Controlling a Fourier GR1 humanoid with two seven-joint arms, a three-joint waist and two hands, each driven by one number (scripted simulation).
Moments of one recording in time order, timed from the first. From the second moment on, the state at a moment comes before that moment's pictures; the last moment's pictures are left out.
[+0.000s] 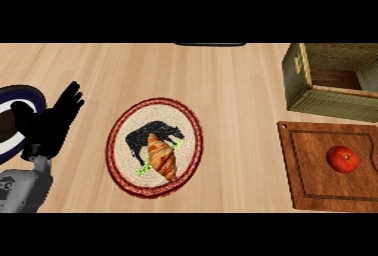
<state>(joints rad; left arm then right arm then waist) -0.22 0.42 -0.07 -1.37 0.26 0.11 0.18 -0.34 -1.32 0.09 -1.32 0.04 0.60 -0.68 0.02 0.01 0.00</state>
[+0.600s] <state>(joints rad) -0.23 0.41 -0.06 -1.35 0.25 0.10 0.17 -0.29 -1.16 0.26 -1.17 0.14 0.38 -0.87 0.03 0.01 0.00</state>
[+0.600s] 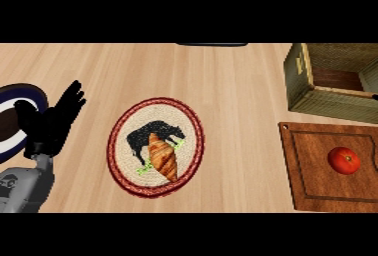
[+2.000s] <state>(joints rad) -0.20 0.38 0.00 -1.39 0.21 0.06 0.20 -0.50 -0.86 0.45 -0.70 0.44 0.24 -1.01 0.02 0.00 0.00</state>
